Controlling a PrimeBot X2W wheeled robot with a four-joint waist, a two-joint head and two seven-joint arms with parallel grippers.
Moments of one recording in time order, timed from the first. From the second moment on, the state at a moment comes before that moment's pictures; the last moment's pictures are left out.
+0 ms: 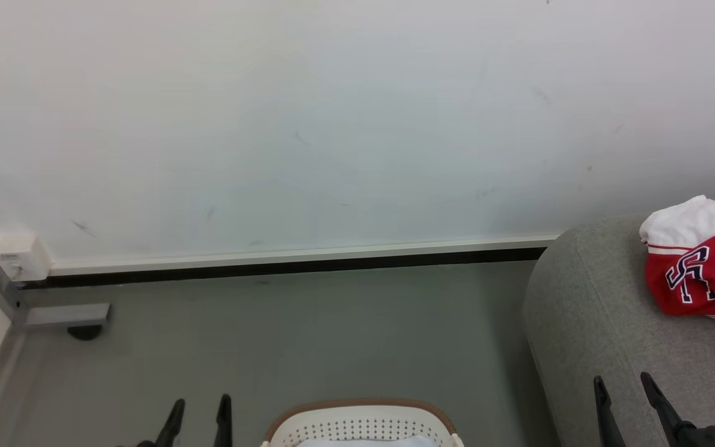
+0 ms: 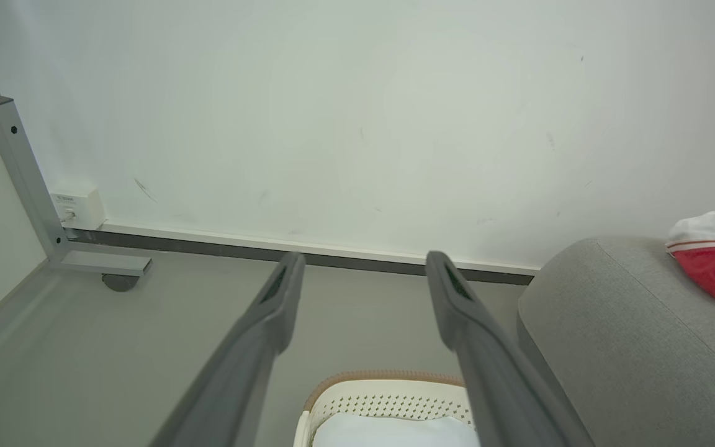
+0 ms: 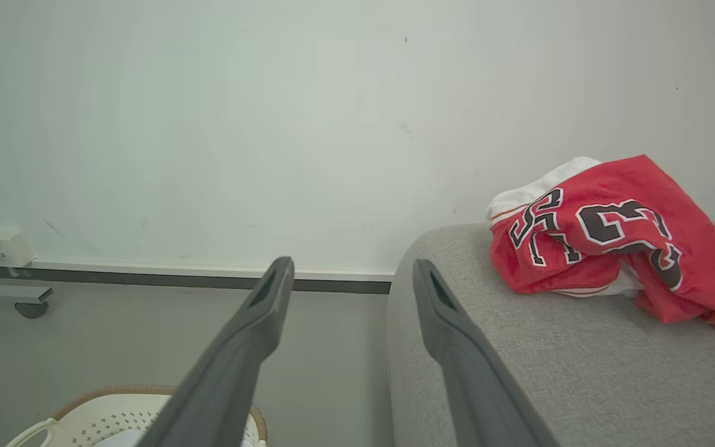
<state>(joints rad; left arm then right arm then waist) 0.06 0.17 -0.22 0.18 -0.38 0.09 -0.26 -0.01 -0.05 -0.02 0.34 0.11 0.13 -0.26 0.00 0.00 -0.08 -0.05</state>
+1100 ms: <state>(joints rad) 0.06 0.09 -0.11 0.25 -0.59 0.00 -0.18 -0.01 -0.04 -0.03 0.37 0.42 0.13 -0.18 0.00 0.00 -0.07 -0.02</state>
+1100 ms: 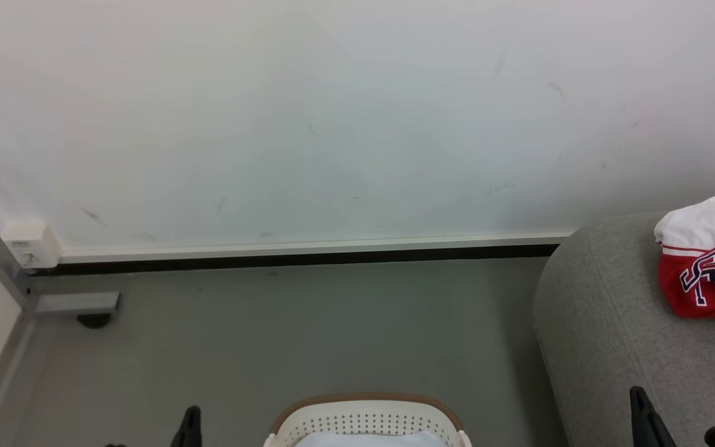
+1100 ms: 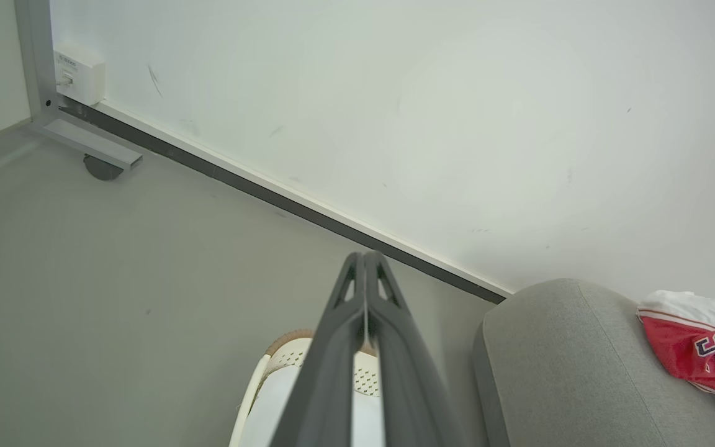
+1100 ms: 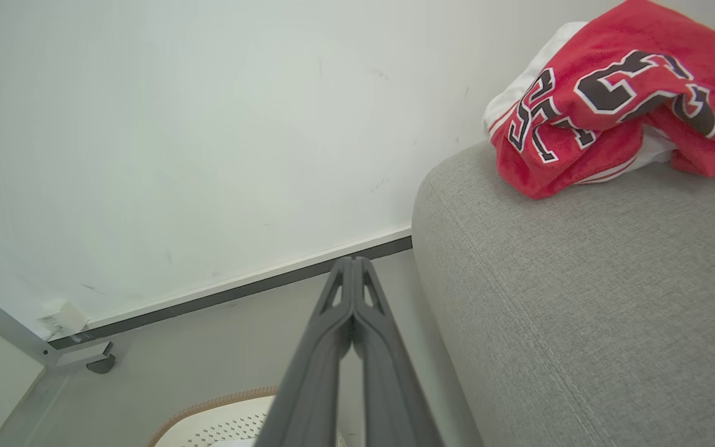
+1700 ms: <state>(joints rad) 0.02 0.08 -0.06 0.23 -0.84 -0.02 -0.11 -0.03 -0.04 -0.05 0.34 0.71 0.13 -0.10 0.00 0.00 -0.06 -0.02</state>
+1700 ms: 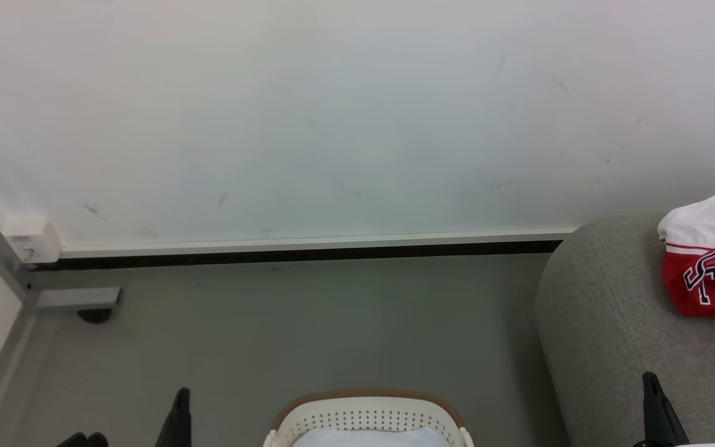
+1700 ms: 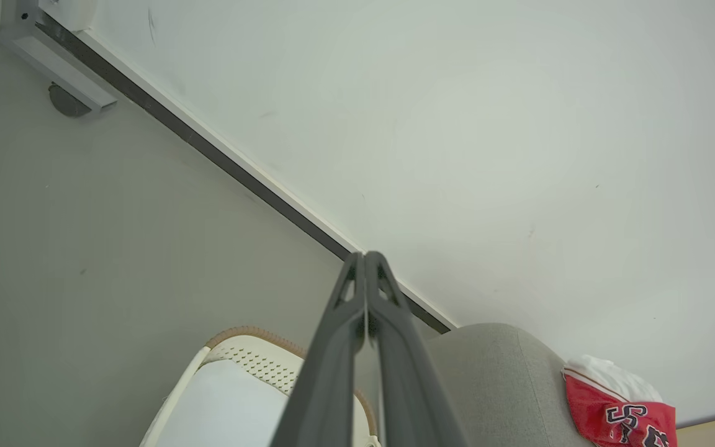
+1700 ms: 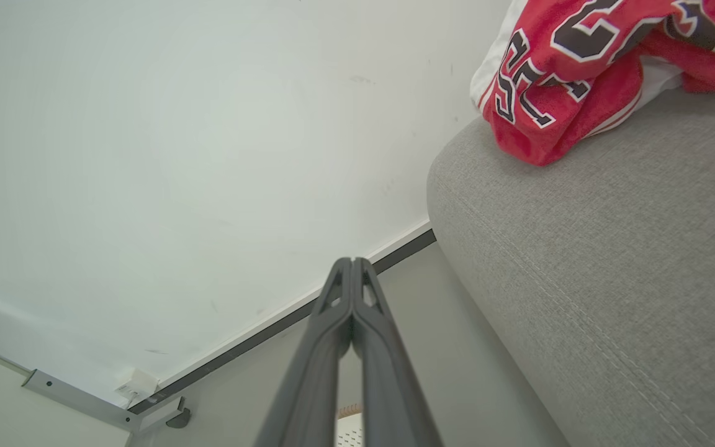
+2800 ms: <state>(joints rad) -0.04 0.07 0.02 0.21 -1.19 -0.04 -0.01 -0.08 -0.04 -0.08 0.30 1.12 0.13 -0.01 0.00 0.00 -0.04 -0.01</state>
